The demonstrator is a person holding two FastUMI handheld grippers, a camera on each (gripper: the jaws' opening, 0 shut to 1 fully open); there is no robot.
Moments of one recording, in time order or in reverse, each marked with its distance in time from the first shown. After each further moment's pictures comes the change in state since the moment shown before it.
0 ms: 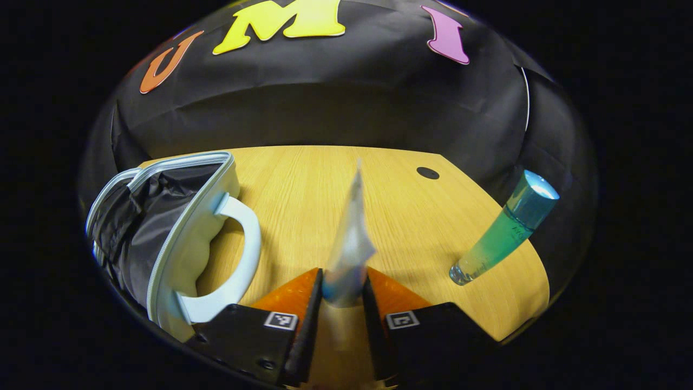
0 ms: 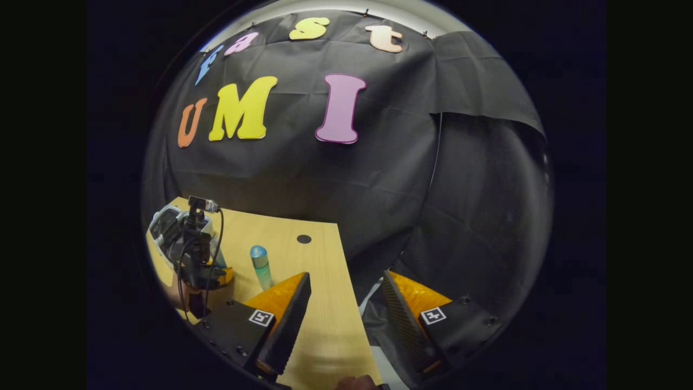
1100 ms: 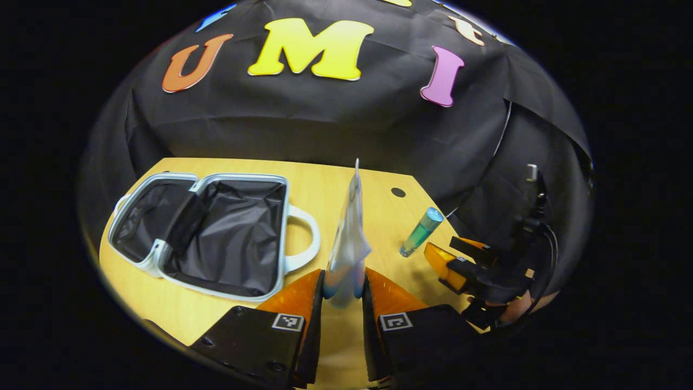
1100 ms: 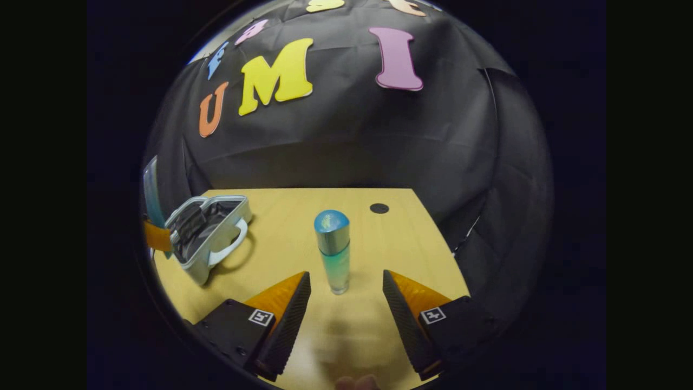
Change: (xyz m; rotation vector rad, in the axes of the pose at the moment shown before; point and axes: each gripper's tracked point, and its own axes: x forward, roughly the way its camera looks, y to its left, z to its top) left arm -0.218 0.052 0.029 -0.096 0.003 -0.053; right arm 0.113 0.179 -0.094 0.089 0.150 0.322
